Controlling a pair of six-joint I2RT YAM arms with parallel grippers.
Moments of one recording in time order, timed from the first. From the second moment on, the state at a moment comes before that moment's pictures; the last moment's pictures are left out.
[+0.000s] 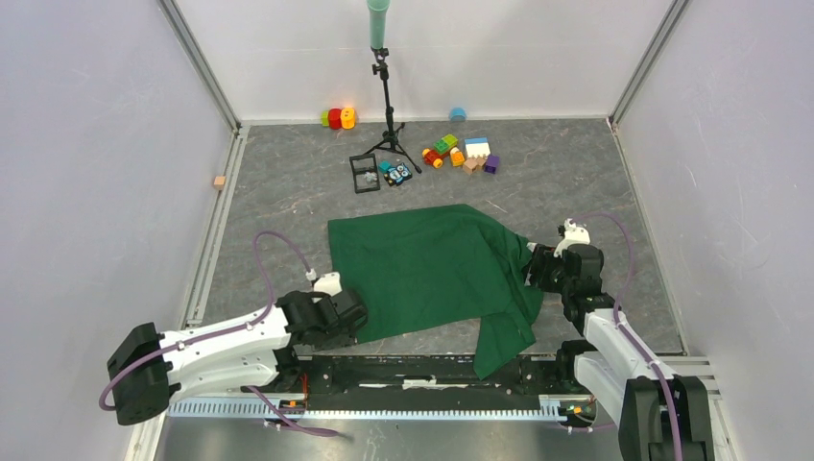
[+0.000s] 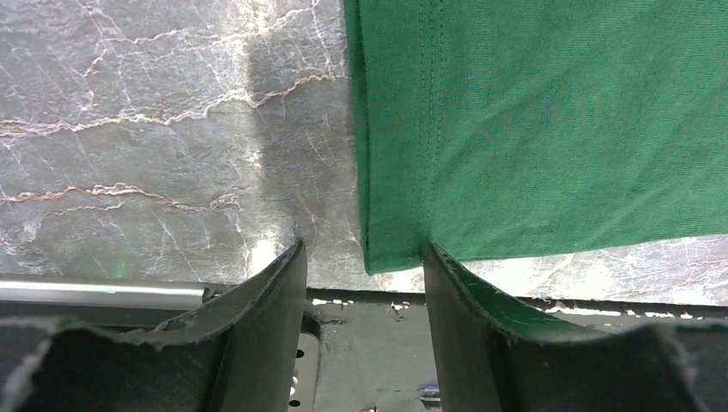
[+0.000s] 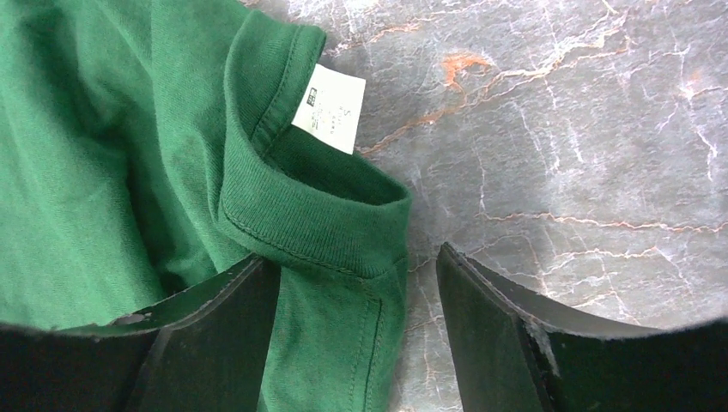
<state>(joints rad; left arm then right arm) -1.05 0.90 0.44 -0.89 -0.28 -1.18 0.03 0.89 0.20 0.02 -0.11 0.23</state>
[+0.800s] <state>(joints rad) -1.04 0.92 0.45 -0.74 -0.31 -1.18 0.02 0.86 0.24 -0.02 -0.17 0.20</state>
